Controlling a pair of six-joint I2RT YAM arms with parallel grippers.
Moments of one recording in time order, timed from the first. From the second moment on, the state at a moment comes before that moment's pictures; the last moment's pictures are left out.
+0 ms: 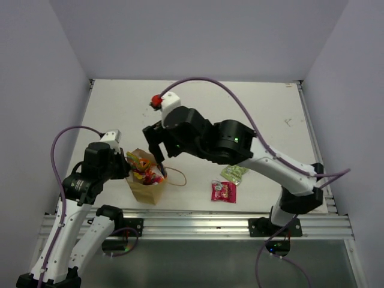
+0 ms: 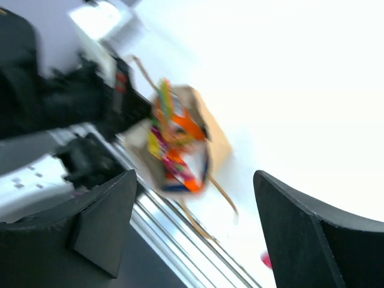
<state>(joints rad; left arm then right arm) -0.24 0.62 0.82 -0.96 0.03 -0.33 1.28 1.81 2.30 -1.05 0.34 0.40</state>
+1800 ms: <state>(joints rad) -0.24 0.63 0.82 -0.93 0.05 -0.31 1.02 1.51 1.13 -0.83 0.33 0.65</state>
